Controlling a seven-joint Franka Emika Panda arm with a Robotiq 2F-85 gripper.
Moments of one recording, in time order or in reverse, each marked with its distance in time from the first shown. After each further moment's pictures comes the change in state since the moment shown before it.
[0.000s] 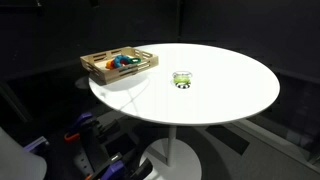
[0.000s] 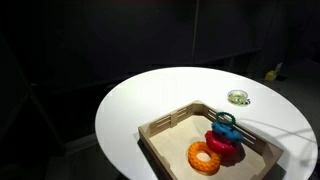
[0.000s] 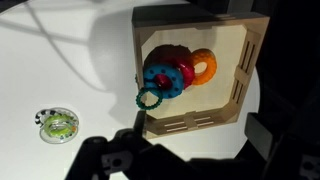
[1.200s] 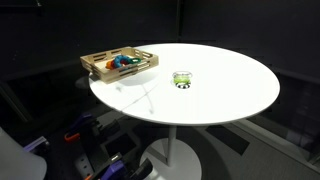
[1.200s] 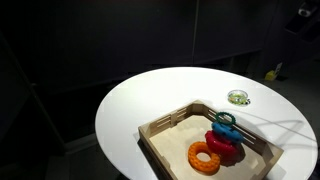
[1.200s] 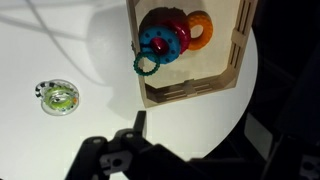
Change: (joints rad) arm -0.075 0.091 -0.008 0.124 -0.003 0.034 0.000
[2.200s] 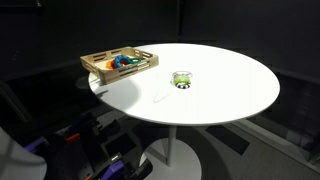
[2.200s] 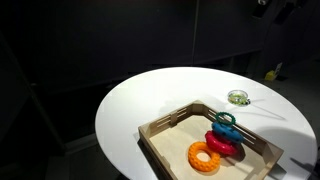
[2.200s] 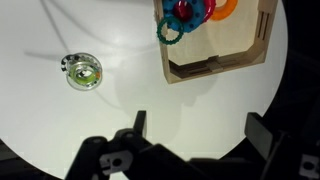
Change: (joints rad) arm -0.099 0.279 -0.046 0.297 -0.129 -0.119 0.003
